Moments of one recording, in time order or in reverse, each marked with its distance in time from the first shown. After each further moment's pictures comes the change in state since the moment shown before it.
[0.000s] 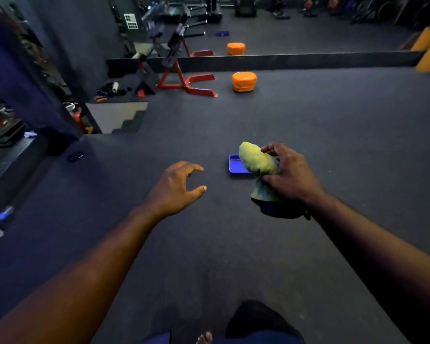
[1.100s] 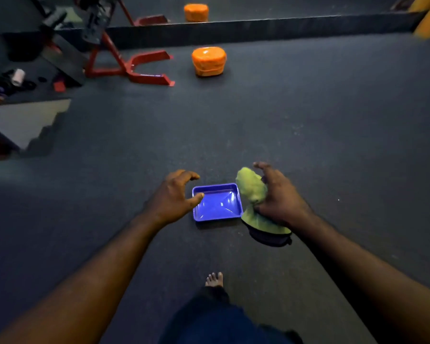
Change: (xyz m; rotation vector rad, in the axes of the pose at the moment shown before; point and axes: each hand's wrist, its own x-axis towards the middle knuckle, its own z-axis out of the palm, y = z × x) left_hand 0.791 -0.334 0.452 -0.058 -0.137 0.005; right_hand 0.688 0.557 0.188 -0.066 -0.184 0.263
